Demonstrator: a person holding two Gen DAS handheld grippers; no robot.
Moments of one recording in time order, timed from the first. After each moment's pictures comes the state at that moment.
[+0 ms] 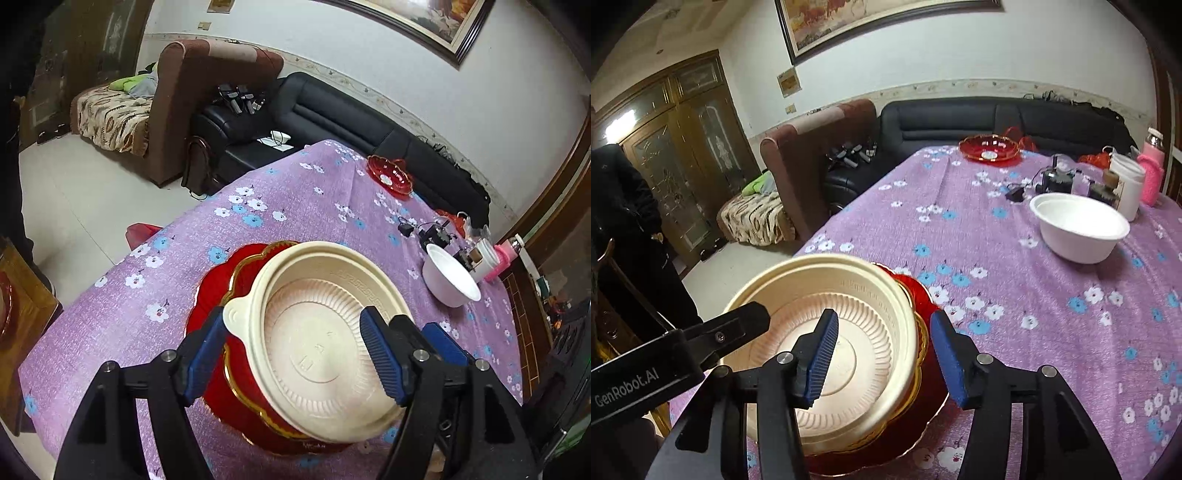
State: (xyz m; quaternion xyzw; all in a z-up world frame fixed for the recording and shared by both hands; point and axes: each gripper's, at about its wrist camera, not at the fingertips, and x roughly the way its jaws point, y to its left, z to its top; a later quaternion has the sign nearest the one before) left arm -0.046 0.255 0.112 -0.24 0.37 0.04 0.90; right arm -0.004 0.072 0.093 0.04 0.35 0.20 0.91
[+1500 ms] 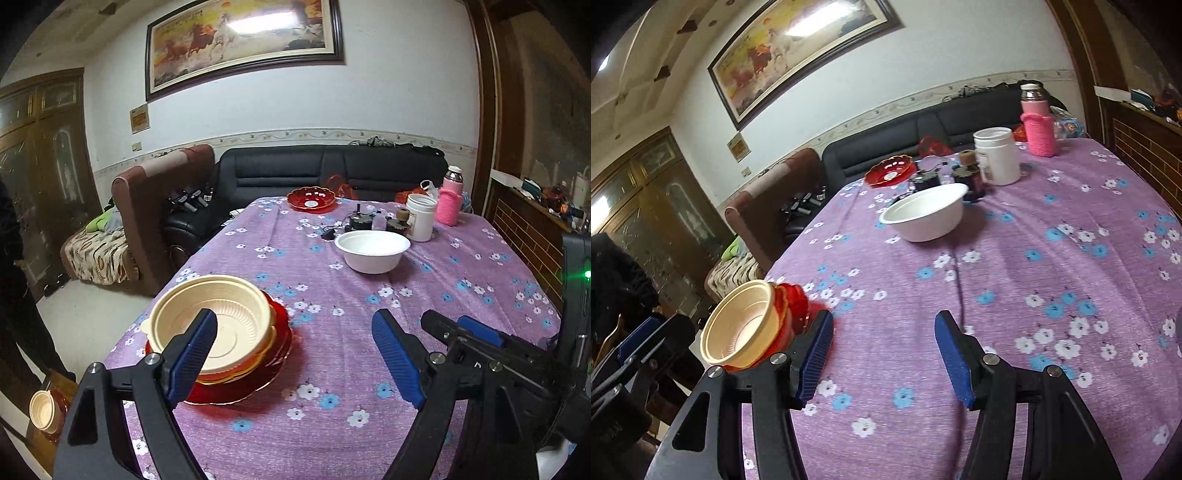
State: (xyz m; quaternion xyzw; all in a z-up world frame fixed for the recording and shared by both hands) left arm -0.125 0.067 0.170 0.02 0.27 0.01 0.96; right arm -0.080 -0.125 0.106 0.17 0.32 0.13 0.92
